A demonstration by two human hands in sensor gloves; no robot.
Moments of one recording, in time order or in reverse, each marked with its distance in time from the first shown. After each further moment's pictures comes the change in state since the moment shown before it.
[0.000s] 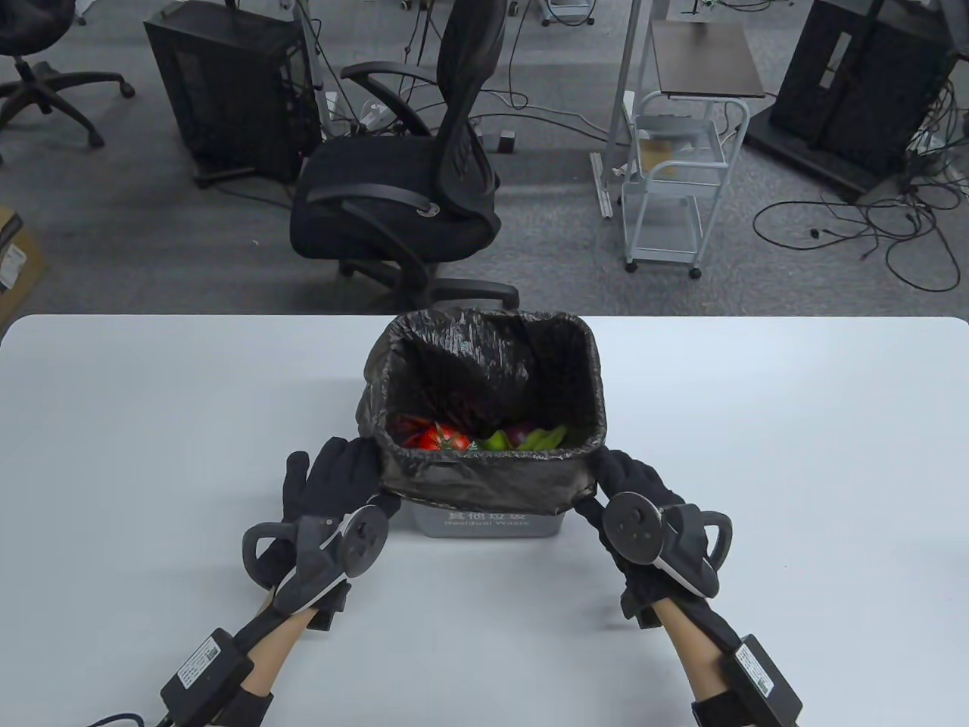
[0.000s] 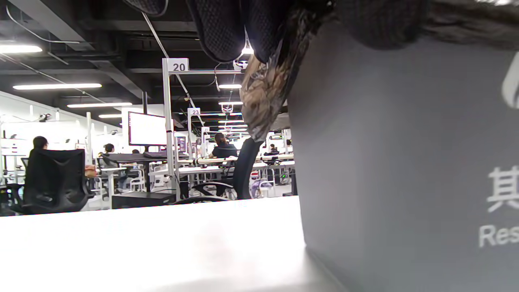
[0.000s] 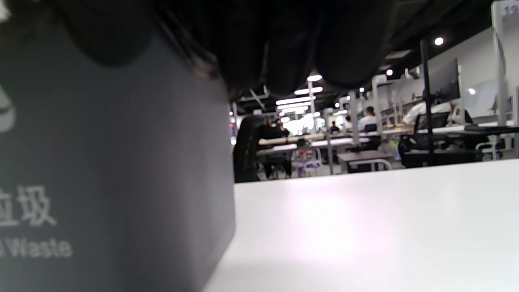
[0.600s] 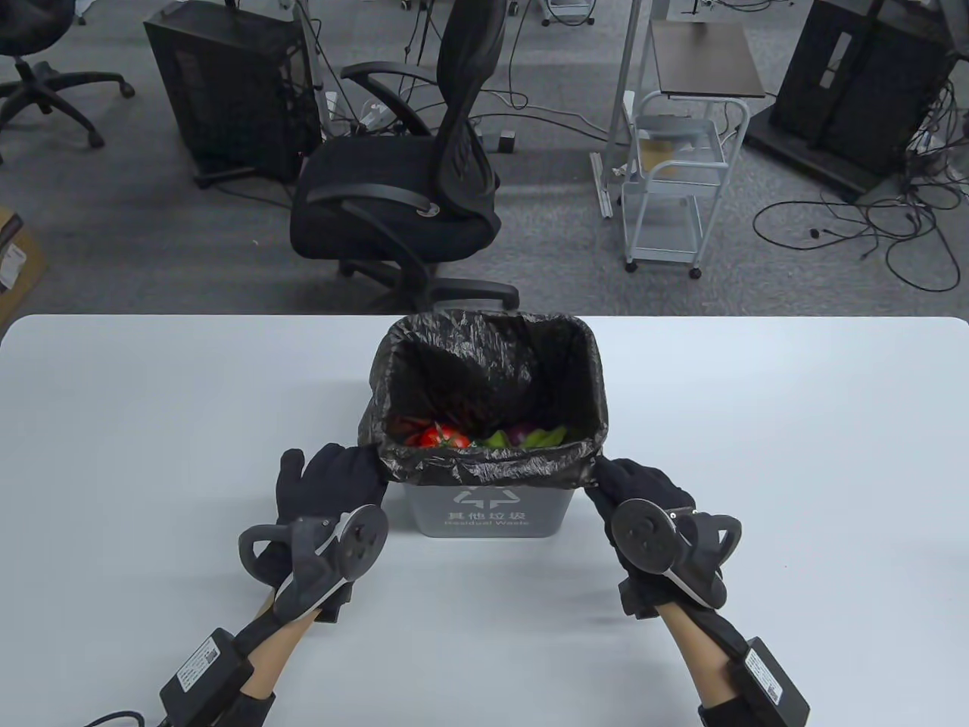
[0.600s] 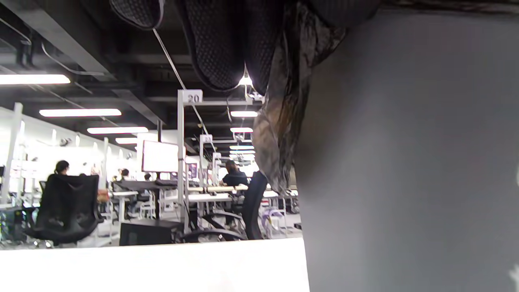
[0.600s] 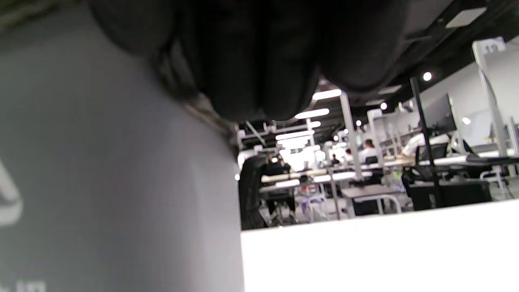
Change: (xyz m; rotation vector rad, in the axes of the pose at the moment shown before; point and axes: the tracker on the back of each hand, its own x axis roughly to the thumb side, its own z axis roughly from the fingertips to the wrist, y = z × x) left_hand 0.003 0.036 0.003 0.125 0.067 -0.020; right_hand 0.002 -0.032 0.006 -0.161 -0.003 -0.031
